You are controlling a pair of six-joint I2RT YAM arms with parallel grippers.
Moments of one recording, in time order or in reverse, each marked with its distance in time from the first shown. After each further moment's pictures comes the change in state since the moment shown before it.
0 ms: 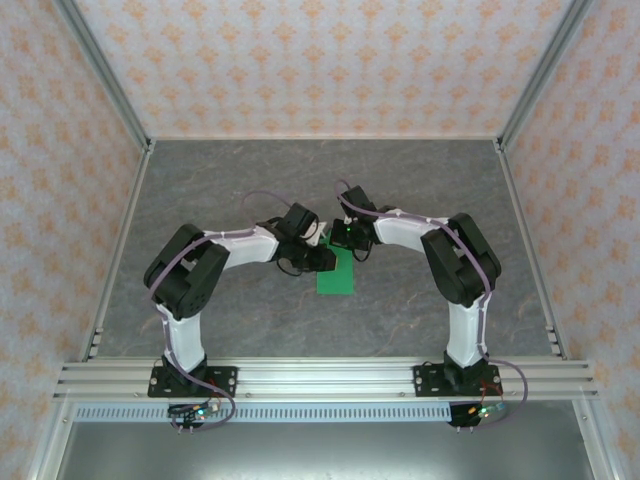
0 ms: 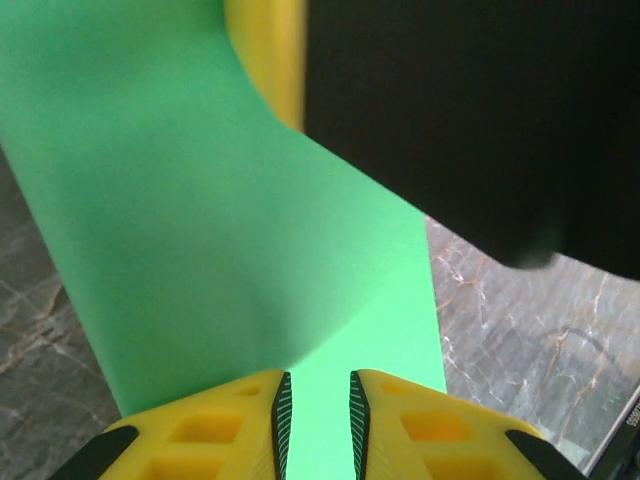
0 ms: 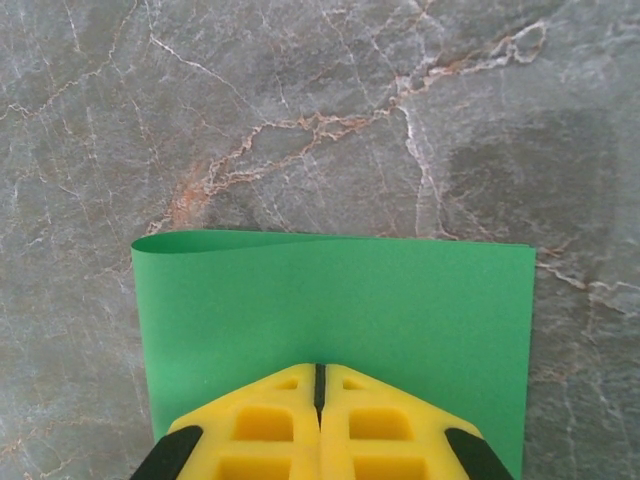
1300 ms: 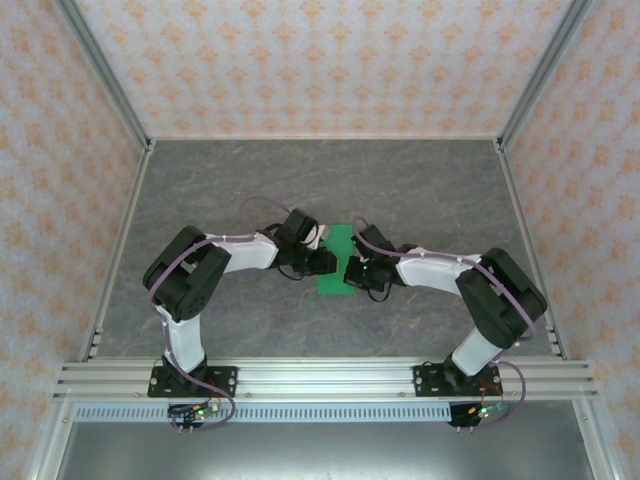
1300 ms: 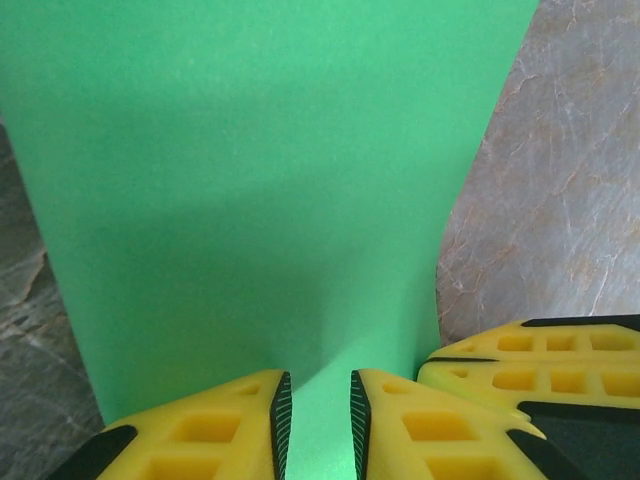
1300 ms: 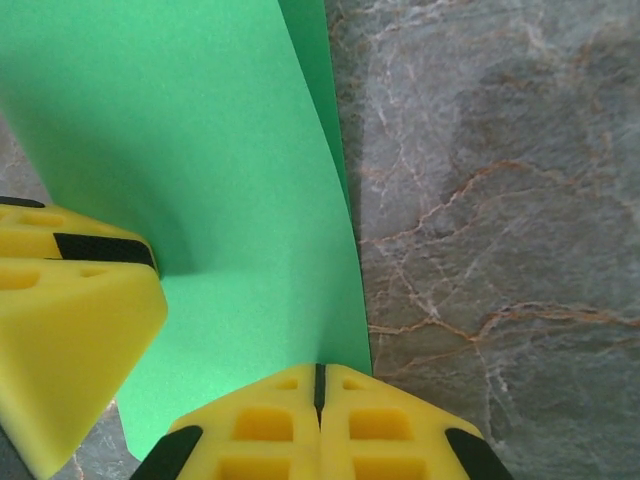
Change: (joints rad) left arm -0.015 -0.017 -0.066 0.106 -0.022 -0.083; right arm 0.100 -0.348 -0.441 0.055 -0.007 0.188
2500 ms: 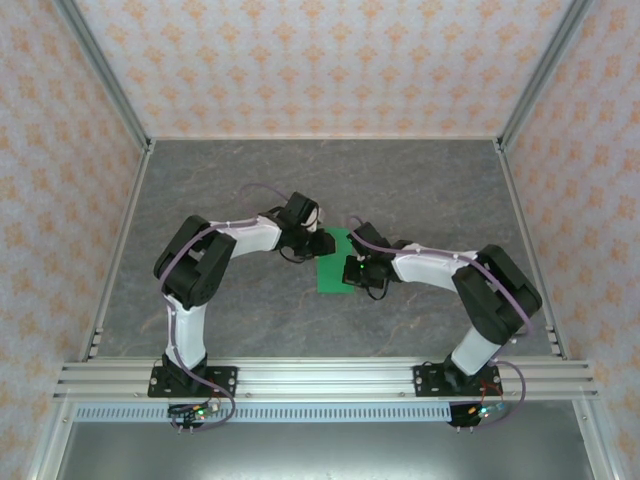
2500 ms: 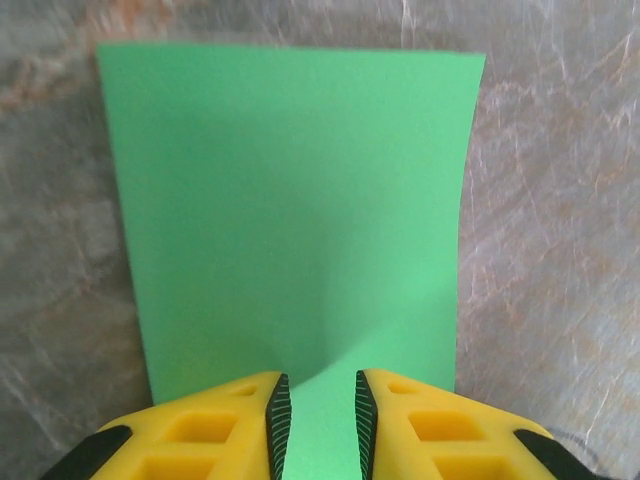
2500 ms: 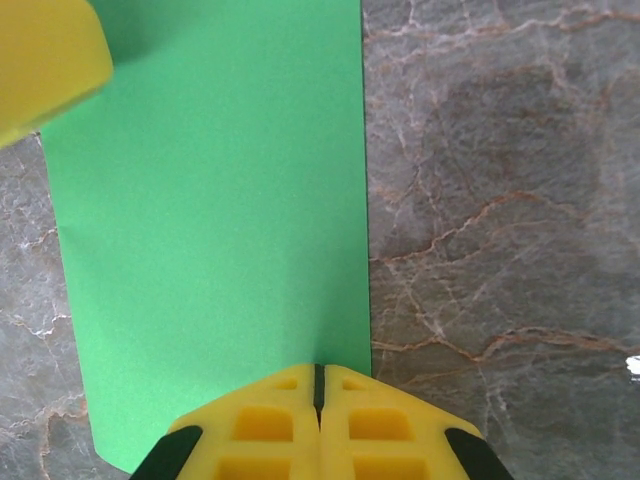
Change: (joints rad) left arm 0.074 0.114 0.194 -0.098 -0.063 -0.040; right arm 0.006 0.034 0.055 -0.072 0.039 -0.076
